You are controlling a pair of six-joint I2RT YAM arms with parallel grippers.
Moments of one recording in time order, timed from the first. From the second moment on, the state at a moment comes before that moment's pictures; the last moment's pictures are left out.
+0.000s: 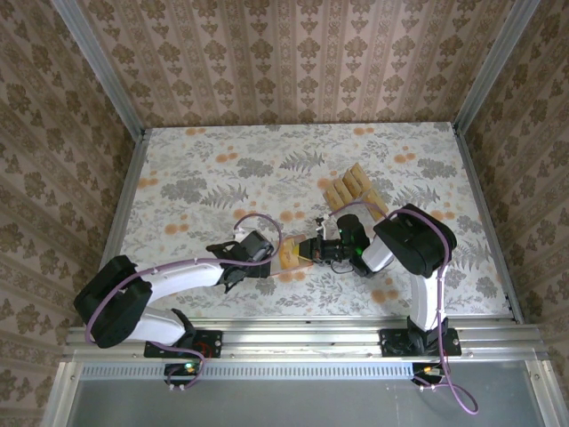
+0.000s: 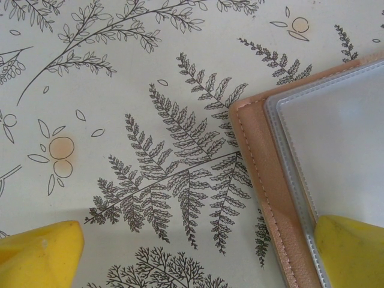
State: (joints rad) left arm -0.90 1.36 0.60 -0.43 -0.37 -0.68; right arm 0.54 1.98 0.53 0.99 -0.77 1.00
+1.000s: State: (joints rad) left arm -0.90 1.37 0.61 -0.44 -0.37 -0.68; right arm 0.53 1.98 0.54 0.98 -0.77 0.99
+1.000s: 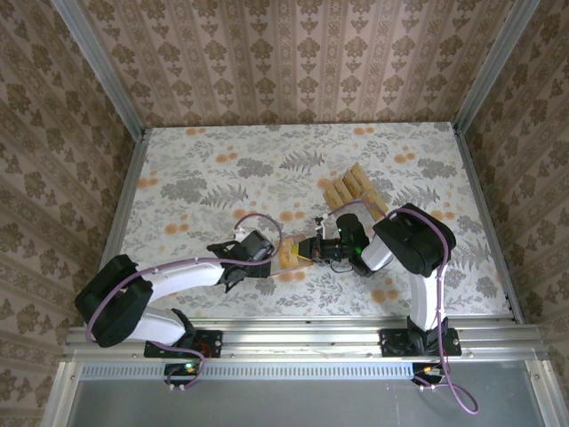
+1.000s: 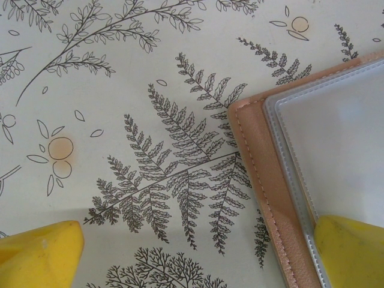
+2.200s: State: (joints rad) left arm -0.90 1.38 0.61 -0.44 -0.37 -0.68; right arm 0.54 1.93 0.64 0.71 -0.81 0.89
